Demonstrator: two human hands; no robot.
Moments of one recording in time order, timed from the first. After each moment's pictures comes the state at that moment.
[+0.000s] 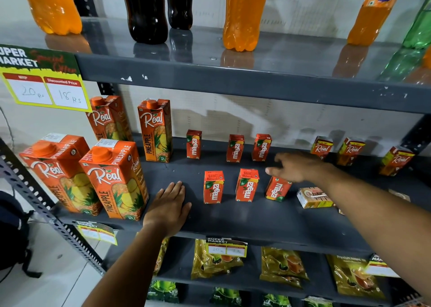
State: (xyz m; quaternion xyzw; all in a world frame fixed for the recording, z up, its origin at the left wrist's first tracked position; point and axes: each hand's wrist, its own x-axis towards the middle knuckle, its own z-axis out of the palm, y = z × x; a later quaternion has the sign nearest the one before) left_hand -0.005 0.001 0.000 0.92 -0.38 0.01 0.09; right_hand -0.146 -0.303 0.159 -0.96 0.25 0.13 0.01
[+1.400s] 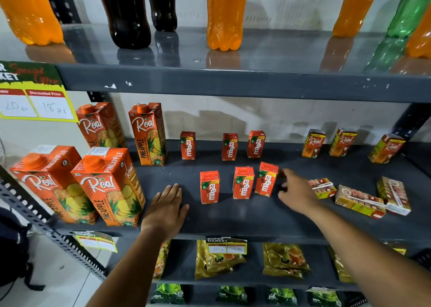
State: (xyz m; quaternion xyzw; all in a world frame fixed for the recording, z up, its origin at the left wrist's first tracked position) left_hand -0.004 0.003 -0.002 0.92 -0.39 0.02 0.08; right_hand -0.194 -0.297 0.069 -0.90 0.35 -0.09 0.25
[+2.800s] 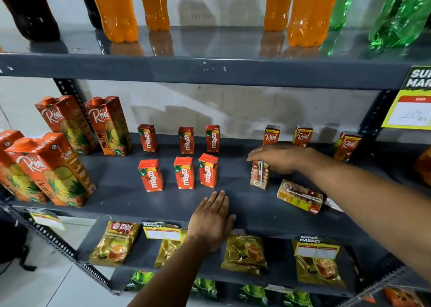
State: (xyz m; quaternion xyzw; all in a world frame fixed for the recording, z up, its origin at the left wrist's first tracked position) left_hand -0.211 -0.195 0.002 0.89 -0.46 0.02 0.06; right_hand -0.241 -0.429 0.159 -0.99 -0.04 0.13 -0.07
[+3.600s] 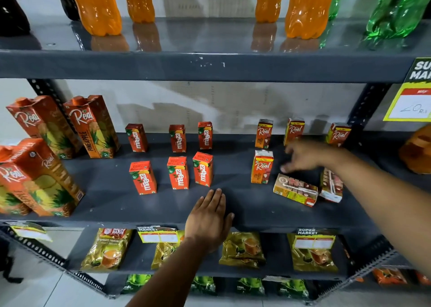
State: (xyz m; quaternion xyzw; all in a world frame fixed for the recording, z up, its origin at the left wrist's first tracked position) left_hand -0.205 -0.194 -0.001 0.88 -0.47 0.02 0.07; right_hand -0.285 -0.464 0.163 -0.95 0.27 0.16 0.10
